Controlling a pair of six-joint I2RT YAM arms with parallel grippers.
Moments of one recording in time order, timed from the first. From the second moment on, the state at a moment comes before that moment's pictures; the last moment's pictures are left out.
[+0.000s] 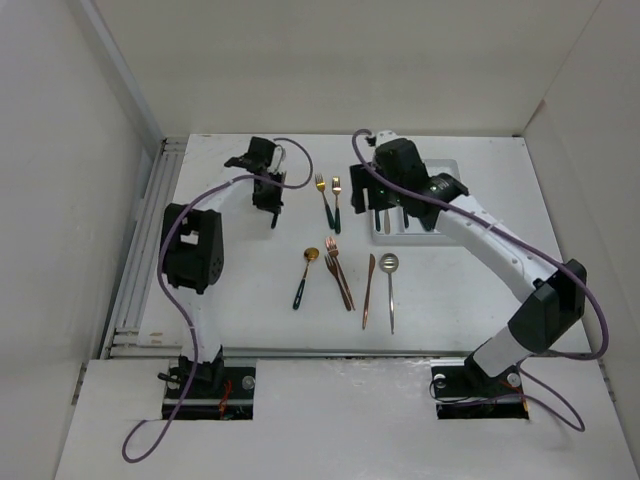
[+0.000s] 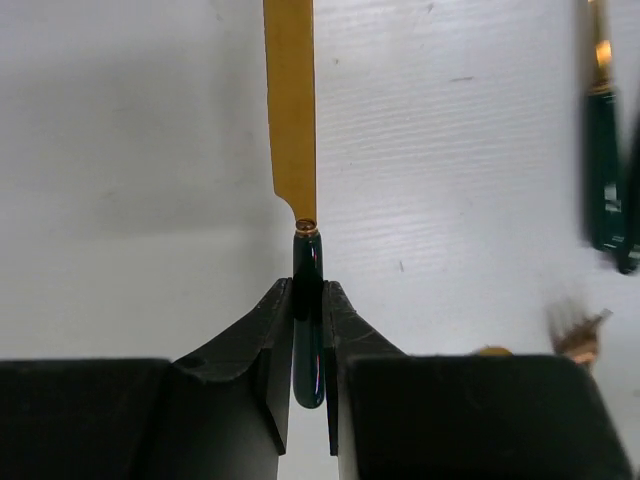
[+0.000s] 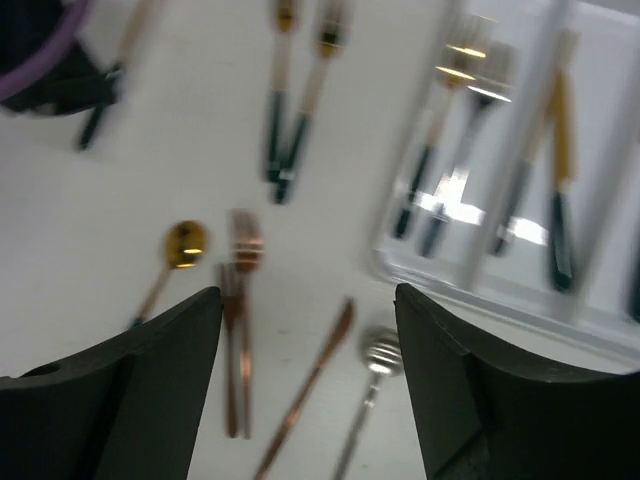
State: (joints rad) left arm -0.29 2.06 1.60 -0.65 0.07 -0.17; right arm 0.58 1.57 1.51 -0.66 0.21 0.26
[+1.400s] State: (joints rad) left arm -0.32 1.60 1.54 -0.51 0.33 -0.30; right arm 0.72 1.80 1.57 -0.08 -0.08 0.67
